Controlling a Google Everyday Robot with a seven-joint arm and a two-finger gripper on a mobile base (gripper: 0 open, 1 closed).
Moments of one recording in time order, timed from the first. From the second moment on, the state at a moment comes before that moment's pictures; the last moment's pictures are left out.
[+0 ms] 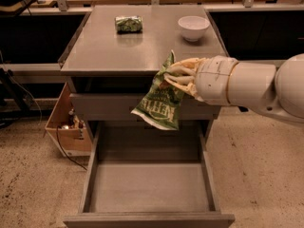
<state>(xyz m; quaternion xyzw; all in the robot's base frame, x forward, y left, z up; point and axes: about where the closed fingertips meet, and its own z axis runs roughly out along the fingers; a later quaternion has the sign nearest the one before) 0.533 -0.054 0.941 -0.57 0.56 0.04 0.59</state>
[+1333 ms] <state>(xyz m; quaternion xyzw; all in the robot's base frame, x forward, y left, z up) 0.657 -0.003 1.000 -0.58 0.47 0.03 0.66</state>
